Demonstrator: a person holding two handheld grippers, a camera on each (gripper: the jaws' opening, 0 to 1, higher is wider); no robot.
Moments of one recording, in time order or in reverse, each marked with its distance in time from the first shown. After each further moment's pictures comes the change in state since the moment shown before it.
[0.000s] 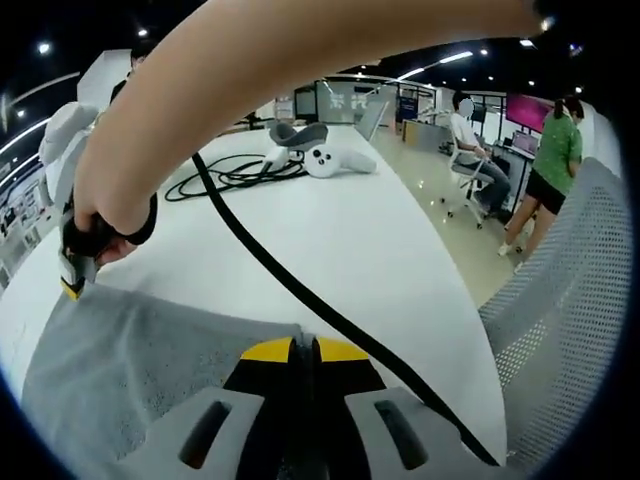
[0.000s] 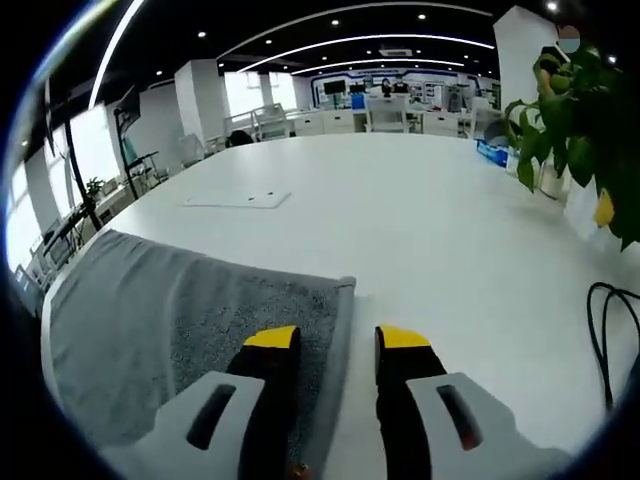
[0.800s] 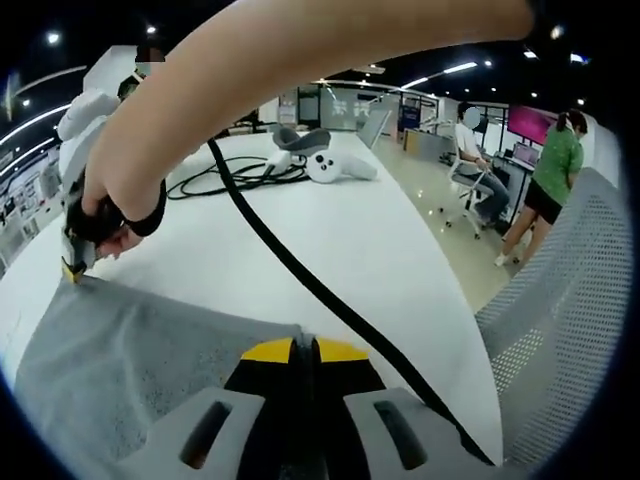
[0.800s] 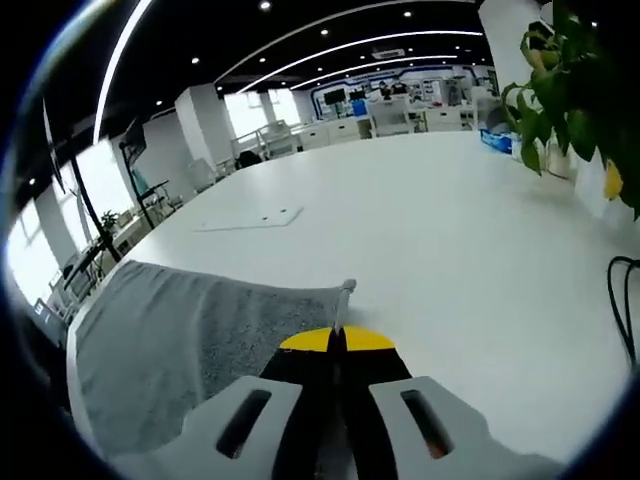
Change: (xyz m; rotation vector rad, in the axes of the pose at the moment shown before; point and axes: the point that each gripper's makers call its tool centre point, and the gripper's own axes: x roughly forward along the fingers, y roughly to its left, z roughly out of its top) left arm -0.003 0.001 0.001 -0.032 -0.017 -0.018; right arm -0.011 0.020 0.010 0.129 -0.050 0.119
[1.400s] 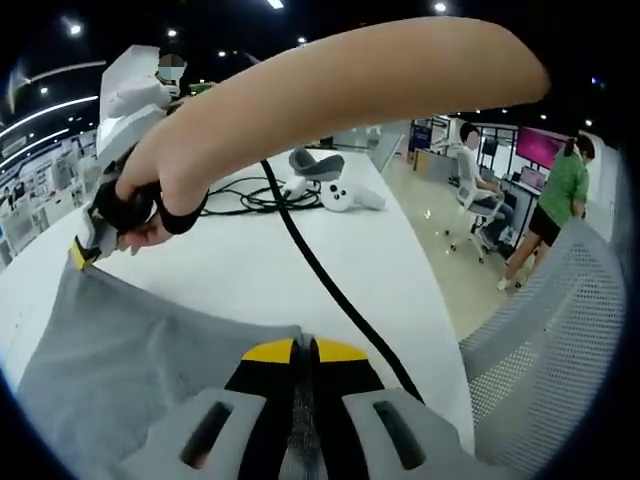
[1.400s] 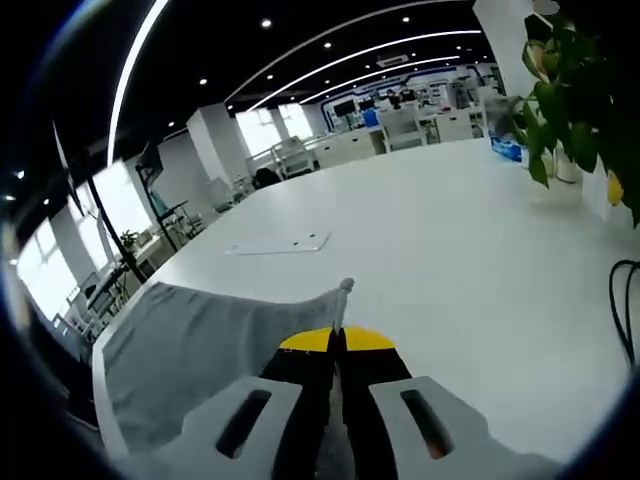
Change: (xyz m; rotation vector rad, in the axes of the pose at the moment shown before) left arm -0.033 0.012 0.026 -0.070 -0.077 0.037; right arm -0.027 0.031 0.028 0.040 -0.050 0.075
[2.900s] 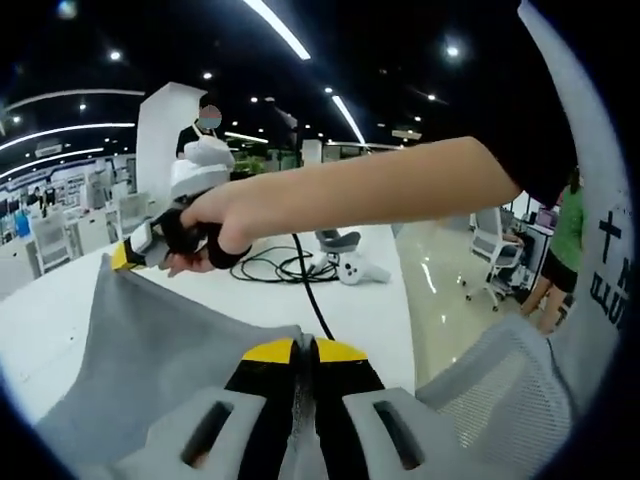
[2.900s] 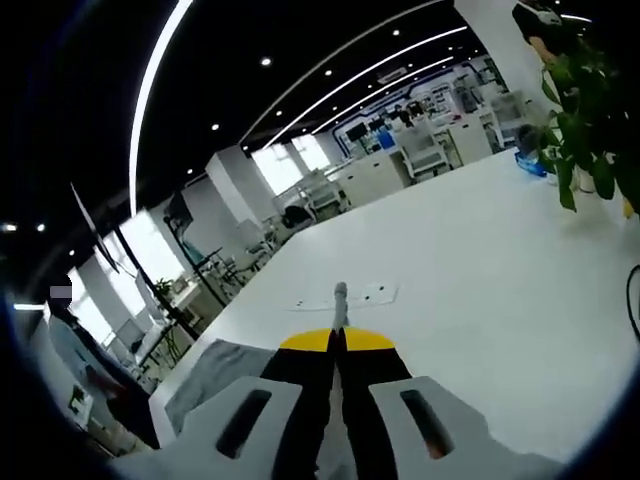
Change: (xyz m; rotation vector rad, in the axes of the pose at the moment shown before) left arm -0.127 0.005 0.076 -0.047 -0.221 0.132; right arm -0.030 0.087 0.079 0.140 -0.114 0.138
